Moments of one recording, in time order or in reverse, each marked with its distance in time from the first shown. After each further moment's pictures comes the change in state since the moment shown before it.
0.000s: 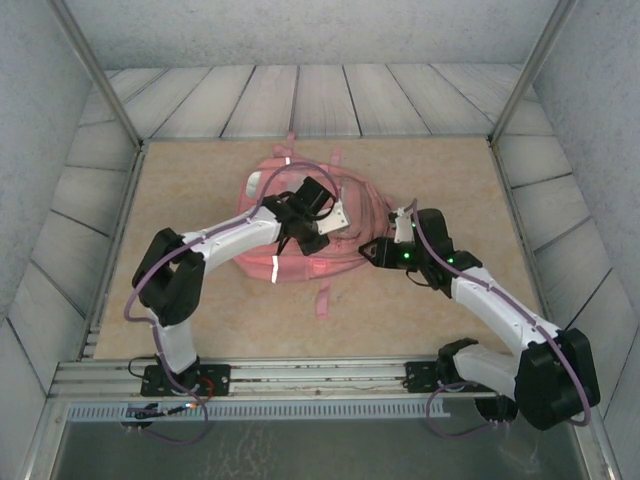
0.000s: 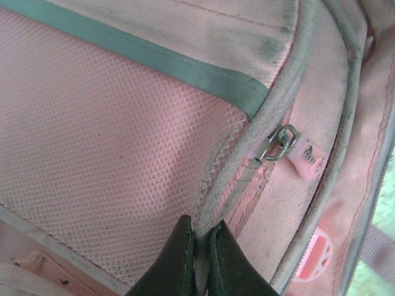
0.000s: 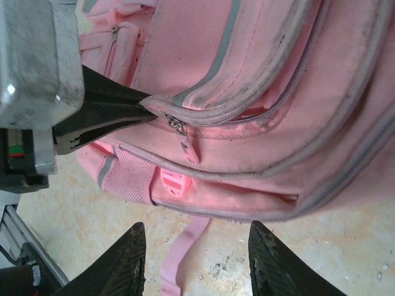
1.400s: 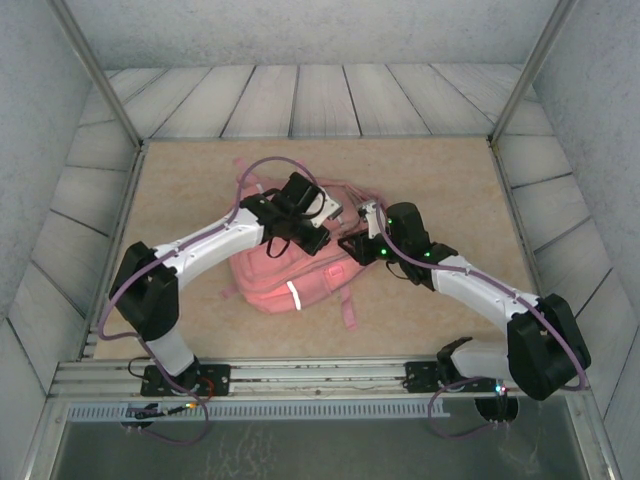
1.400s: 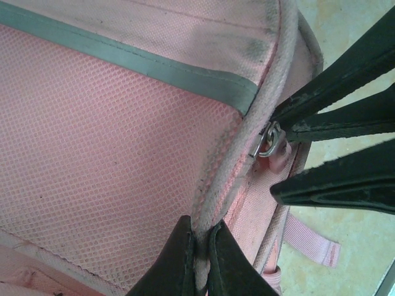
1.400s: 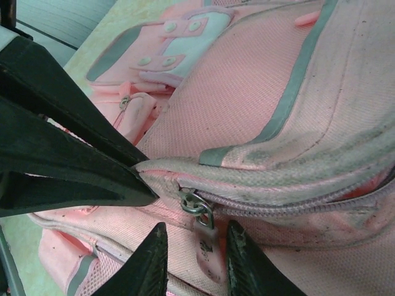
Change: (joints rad) left arm 0.004 -0.142 -0.036 -0.035 0.193 -0.433; right arm 0.146 0.152 0.053 0.219 0.056 -0.212
